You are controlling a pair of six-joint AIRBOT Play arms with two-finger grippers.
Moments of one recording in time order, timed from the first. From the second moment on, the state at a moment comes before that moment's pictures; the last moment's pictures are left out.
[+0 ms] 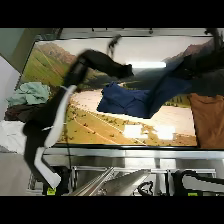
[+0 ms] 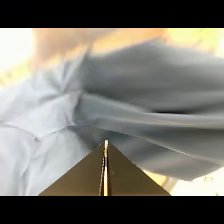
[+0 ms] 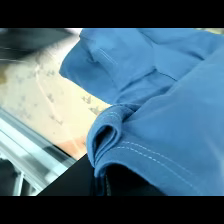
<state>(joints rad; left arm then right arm) -0.42 -1.80 2.04 -2.28 1.18 1.63 -0.09 -1.45 1.72 2.35 -1.60 -1.72</state>
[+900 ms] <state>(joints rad) 0.20 -0.71 1.67 -2.30 1.28 1.76 0.39 -1.69 1.69 2.06 -0.92 -1.53</state>
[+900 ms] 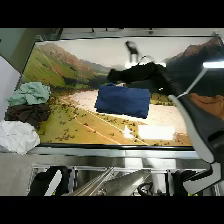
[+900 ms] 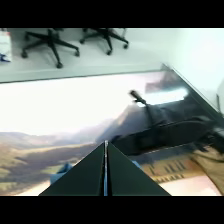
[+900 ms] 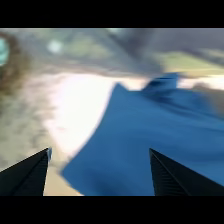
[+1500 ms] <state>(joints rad) 0.27 -0.57 1.43 -2.30 1.21 1.77 0.04 -1.69 1.29 2.20 -1.09 -1.54</state>
